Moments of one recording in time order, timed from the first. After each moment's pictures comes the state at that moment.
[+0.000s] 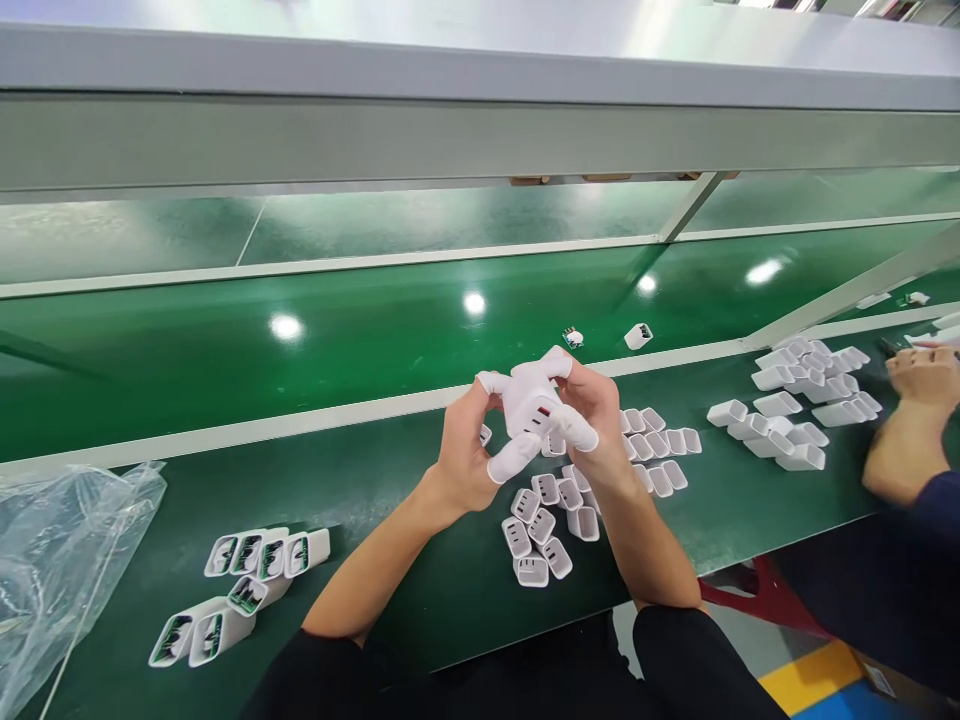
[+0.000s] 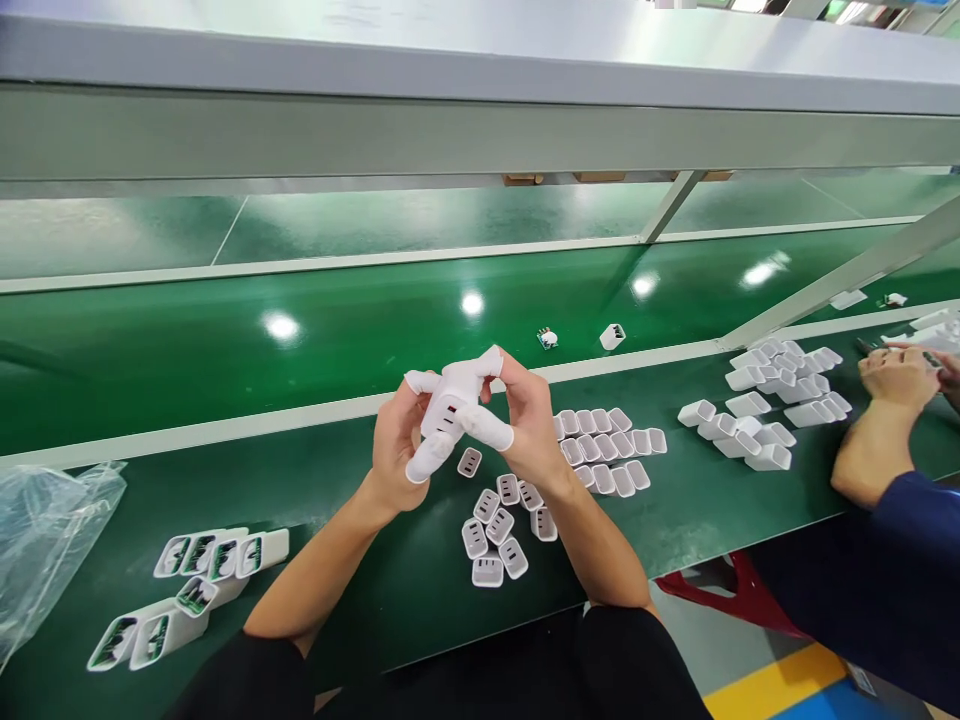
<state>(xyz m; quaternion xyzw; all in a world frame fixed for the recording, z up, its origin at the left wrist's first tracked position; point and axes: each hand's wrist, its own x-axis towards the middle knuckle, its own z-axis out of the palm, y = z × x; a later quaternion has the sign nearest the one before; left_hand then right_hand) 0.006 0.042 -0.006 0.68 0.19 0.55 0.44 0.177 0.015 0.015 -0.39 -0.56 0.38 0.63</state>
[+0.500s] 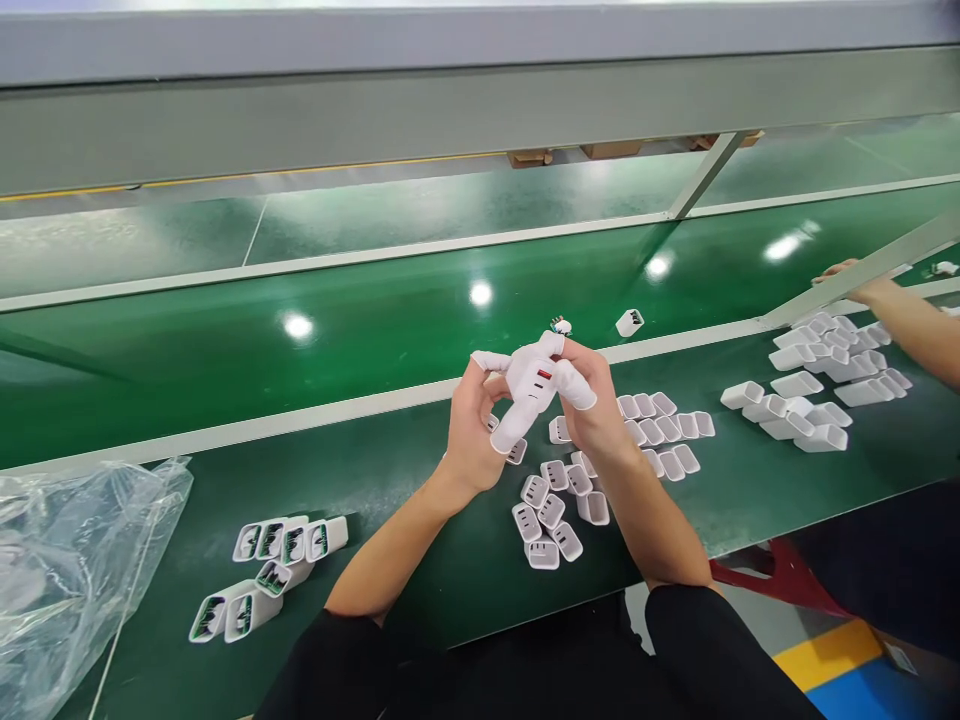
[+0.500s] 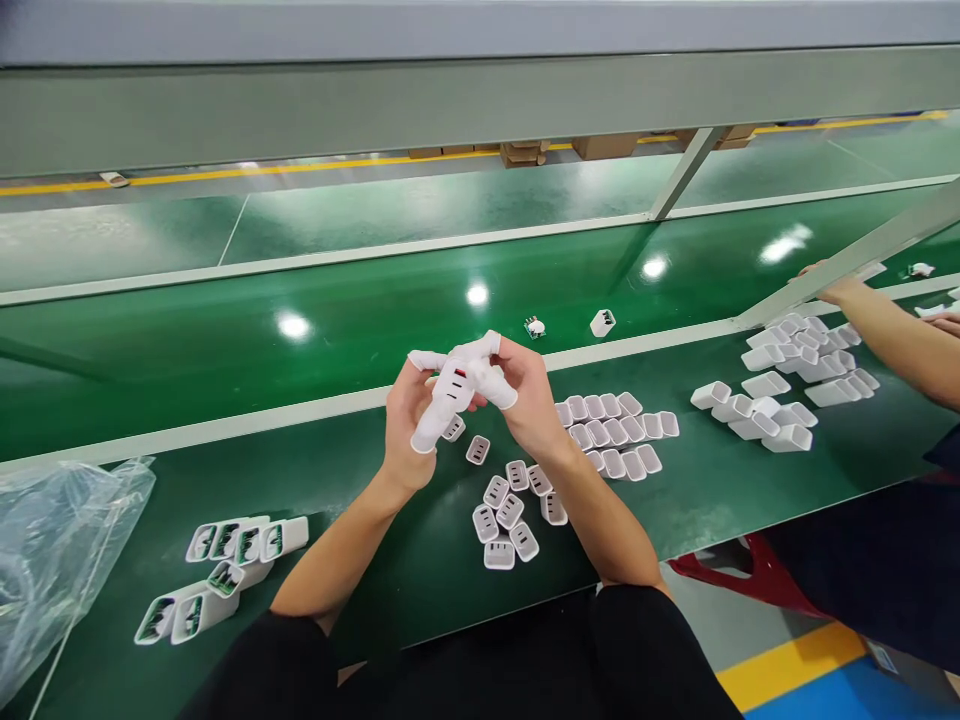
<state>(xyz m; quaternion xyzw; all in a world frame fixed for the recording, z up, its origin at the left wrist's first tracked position) 0.017 0.036 -0.002 0.59 0.25 0.54 0.54 0.169 0.027 0.015 -0.37 -0.51 0.46 0.63</state>
